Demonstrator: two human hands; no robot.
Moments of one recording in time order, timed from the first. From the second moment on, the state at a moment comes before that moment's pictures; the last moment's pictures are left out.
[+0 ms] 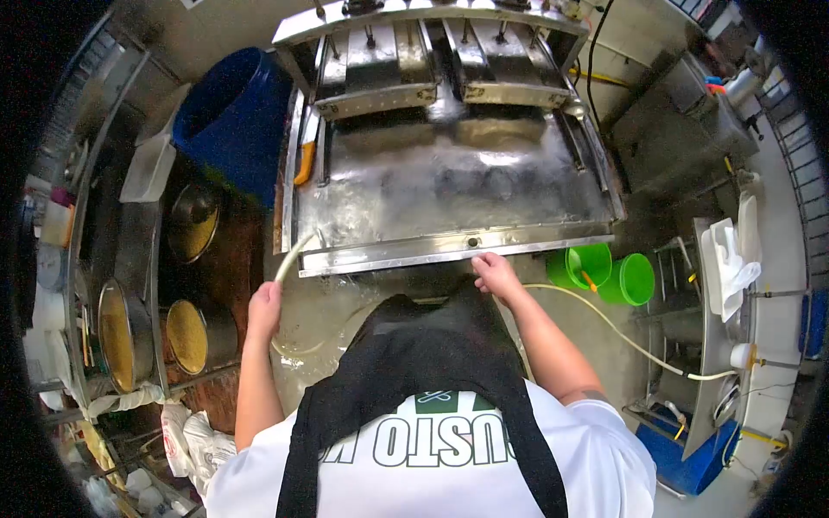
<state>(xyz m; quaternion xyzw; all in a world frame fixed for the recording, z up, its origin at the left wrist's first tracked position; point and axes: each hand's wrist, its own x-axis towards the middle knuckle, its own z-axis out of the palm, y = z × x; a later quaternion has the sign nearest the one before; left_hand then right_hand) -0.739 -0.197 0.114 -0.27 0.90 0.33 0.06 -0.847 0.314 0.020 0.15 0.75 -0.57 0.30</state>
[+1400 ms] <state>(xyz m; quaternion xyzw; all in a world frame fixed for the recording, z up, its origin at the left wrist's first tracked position) -0.956 0.089 -0.032 0.24 0.84 0.22 0.44 -0.992 0.309 0.046 -0.20 0.91 -0.23 0.29</state>
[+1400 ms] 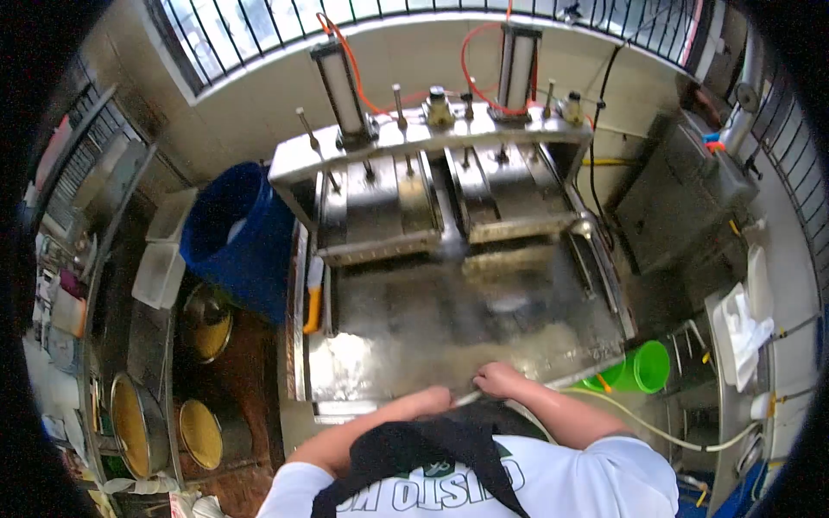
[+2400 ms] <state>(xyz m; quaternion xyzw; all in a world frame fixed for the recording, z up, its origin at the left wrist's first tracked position) -0.931 -0.087 0.030 -0.21 0.93 0.20 0.21 -1.455 0.230 0.252 -0.12 0.85 -0.04 -0.52</state>
